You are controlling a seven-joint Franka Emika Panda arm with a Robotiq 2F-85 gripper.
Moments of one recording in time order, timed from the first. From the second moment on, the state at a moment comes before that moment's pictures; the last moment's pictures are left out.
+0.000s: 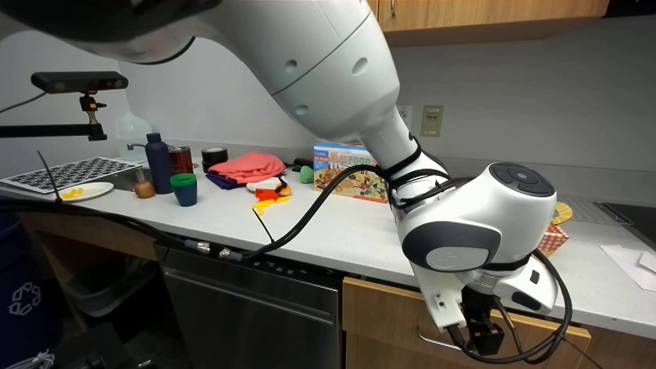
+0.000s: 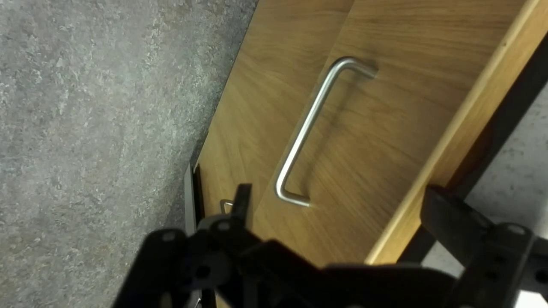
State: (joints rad) arm -0.47 0.70 -0.04 -1.77 0.49 2.61 -0.11
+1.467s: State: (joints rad) arm -0.51 0.66 -0.06 -1.83 0.49 2.61 -0.05
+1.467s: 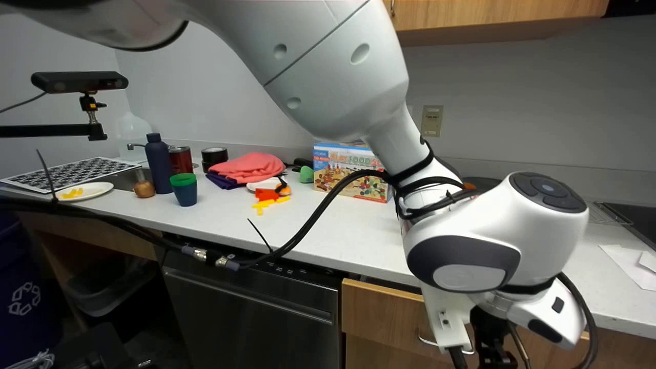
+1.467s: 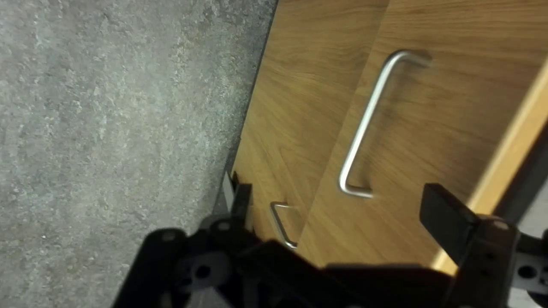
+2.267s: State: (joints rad) arm -0.52 0.71 0.01 -1.77 0.52 2.62 -0.05
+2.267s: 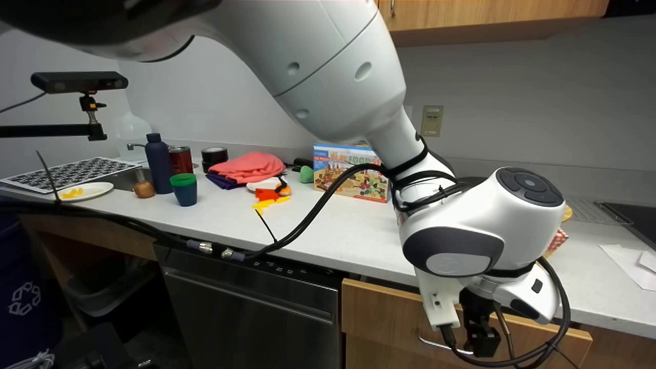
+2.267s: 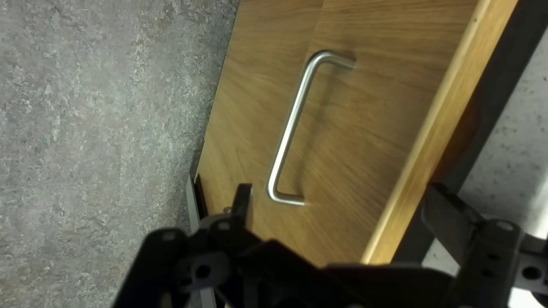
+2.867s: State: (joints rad) arm -0.53 0.72 0.01 -1.76 0.56 2.62 -0.05
